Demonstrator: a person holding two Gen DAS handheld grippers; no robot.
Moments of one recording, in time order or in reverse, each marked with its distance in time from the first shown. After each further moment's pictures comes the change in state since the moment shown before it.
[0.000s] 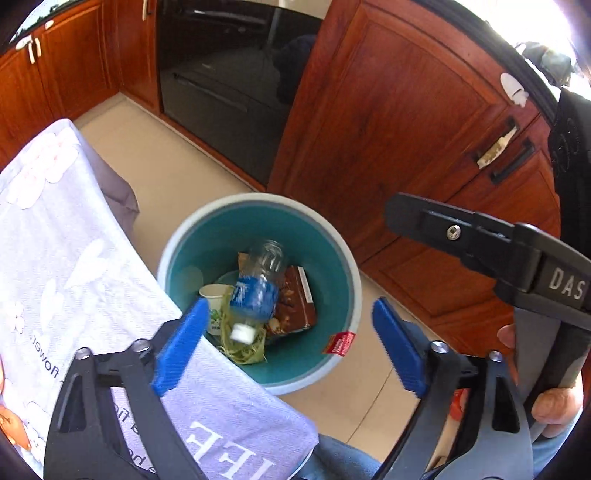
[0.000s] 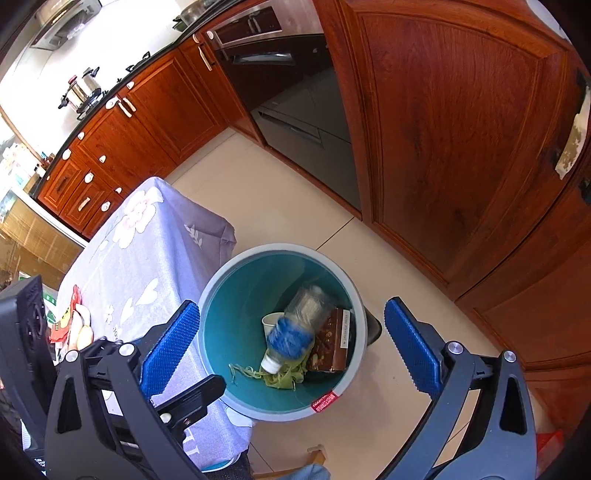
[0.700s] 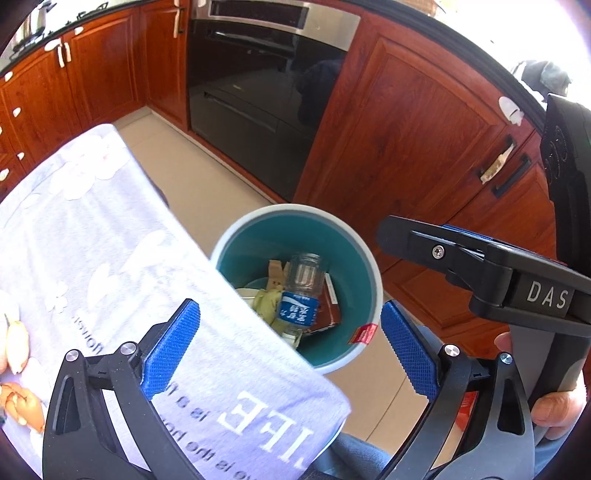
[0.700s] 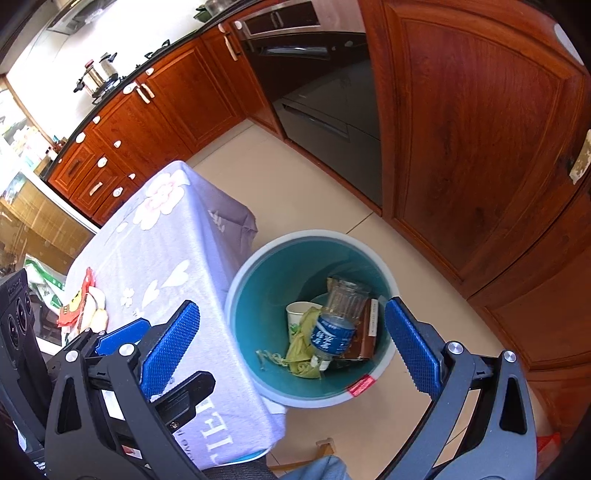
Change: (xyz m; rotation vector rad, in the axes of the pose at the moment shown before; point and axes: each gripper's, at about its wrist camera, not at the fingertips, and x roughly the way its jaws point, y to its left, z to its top) left arm -0.053 0.023 -0.043 -0.029 -0.088 0.065; right arm -0.008 0.053 -0.021 -0.063 0.006 0.023
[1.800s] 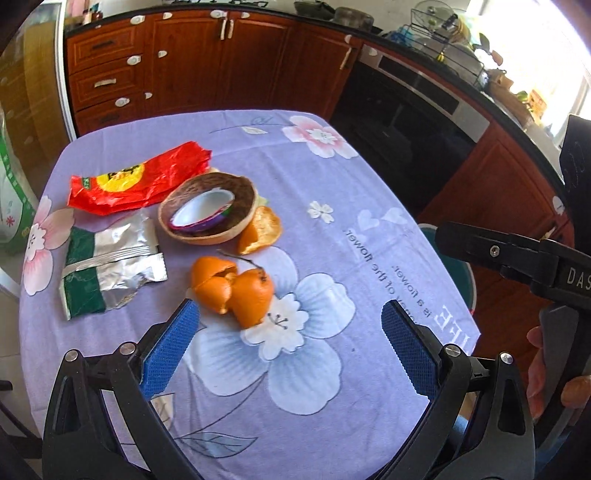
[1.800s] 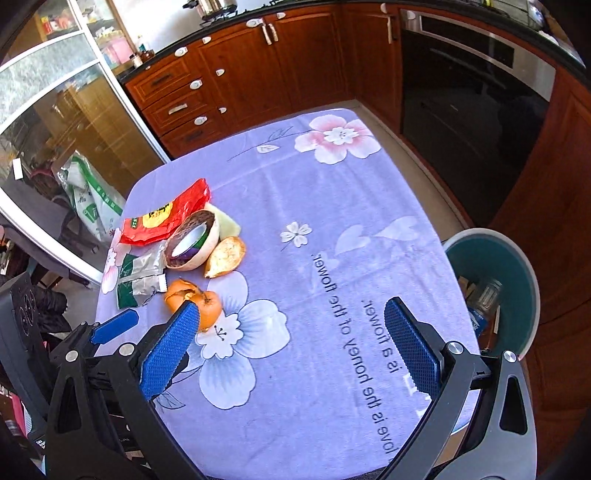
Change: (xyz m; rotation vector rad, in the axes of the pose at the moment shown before) left arm -0.151 0.221 -0.157 -0.346 -0.163 0.179; right arm 0.022 0.263 -0.085 -0.339 0.096 0.112
